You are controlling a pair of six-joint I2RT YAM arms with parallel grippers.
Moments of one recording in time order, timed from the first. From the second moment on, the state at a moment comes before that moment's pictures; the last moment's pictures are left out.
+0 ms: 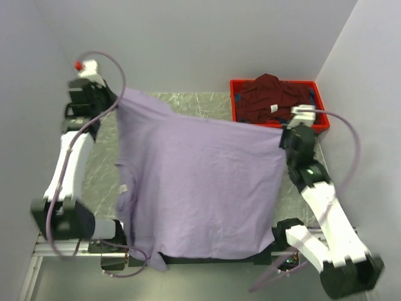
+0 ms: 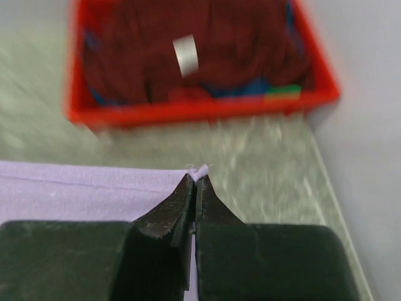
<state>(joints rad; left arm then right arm) 0.06 1.30 1.39 -0.30 0.11 -0.21 0.19 0.82 0.88 -0.30 0.38 0.03</state>
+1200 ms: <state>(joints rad) -0.07 1.80 1.08 -0.15 0.08 -0.36 0.06 1.53 0.84 0.11 0.41 0.08</state>
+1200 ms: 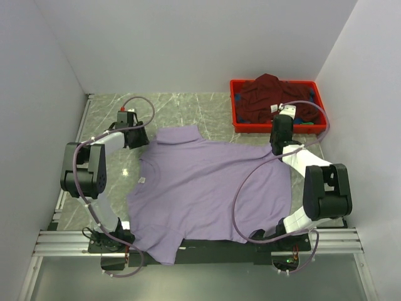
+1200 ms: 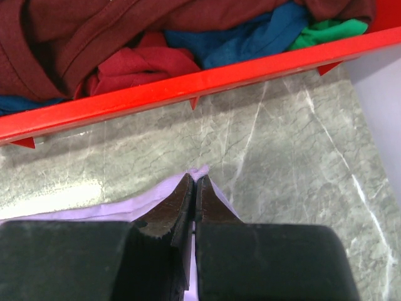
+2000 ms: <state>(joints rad) -0.11 1.85 1.11 -0.20 -0.07 -0.42 0.05 1.64 0.92 0.06 0.40 0.10</state>
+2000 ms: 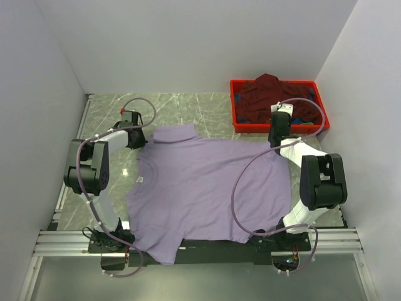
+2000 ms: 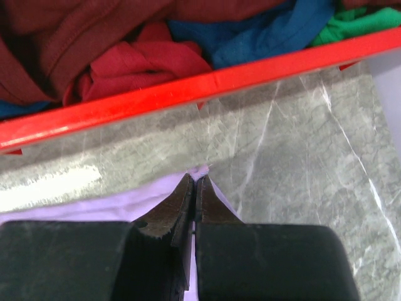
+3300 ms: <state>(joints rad) -0.10 2.12 1.56 -0.31 -0.02 -0.42 0.05 1.73 1.03 -0.03 0.37 0.08</state>
